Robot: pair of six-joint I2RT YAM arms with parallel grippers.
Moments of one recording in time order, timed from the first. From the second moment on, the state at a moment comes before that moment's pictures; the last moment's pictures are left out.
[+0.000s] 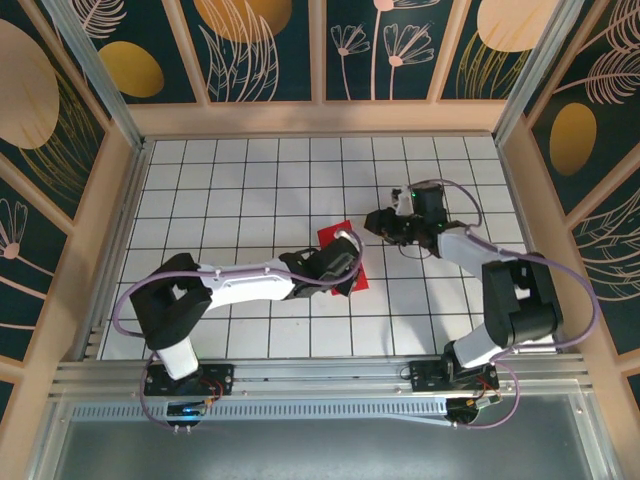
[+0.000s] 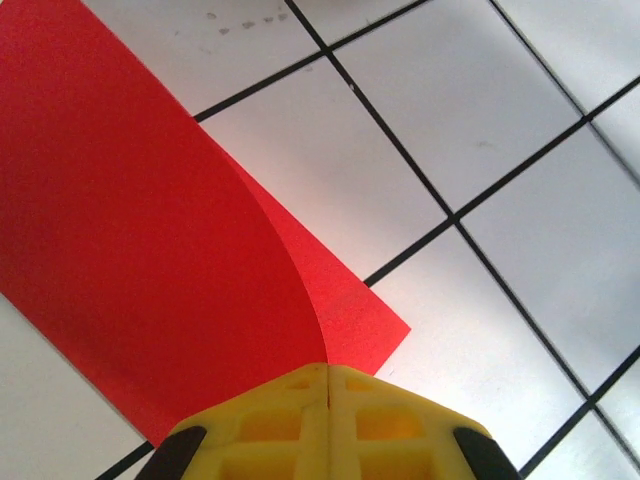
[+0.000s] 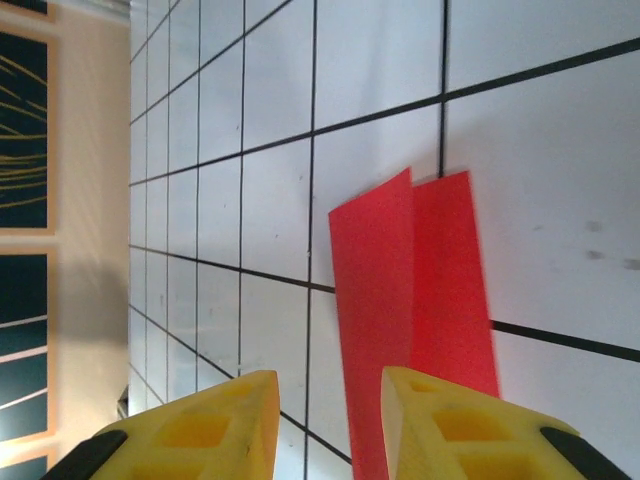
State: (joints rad) left arm -1.04 1.74 1.05 -0.16 -0.09 -0.49; right arm 0.25 1.50 0.78 -0.04 -0.65 0.65
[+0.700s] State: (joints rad) left arm -0.90 1.70 0.90 0.06 0.27 -0.67; right arm 0.43 1.48 0.54 -0.06 -0.65 0.61
